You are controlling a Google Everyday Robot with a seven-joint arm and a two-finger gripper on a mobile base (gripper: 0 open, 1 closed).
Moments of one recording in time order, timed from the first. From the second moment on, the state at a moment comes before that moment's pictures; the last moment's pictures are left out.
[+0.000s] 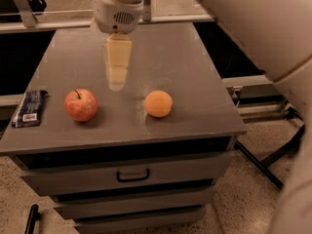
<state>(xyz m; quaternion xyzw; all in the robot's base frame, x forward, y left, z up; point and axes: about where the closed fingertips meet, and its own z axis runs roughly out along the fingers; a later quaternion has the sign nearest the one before) 0.548 0.107 0.973 -0.82 0.54 0.06 0.19</state>
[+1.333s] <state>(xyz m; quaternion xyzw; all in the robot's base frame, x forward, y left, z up) 0.565 0.185 0.885 -0.77 0.63 0.01 0.12</state>
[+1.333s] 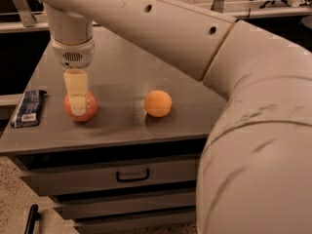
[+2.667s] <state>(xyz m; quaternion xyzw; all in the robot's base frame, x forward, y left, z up) 0.543 0.178 0.859 -0.76 0.64 0.03 0.09</state>
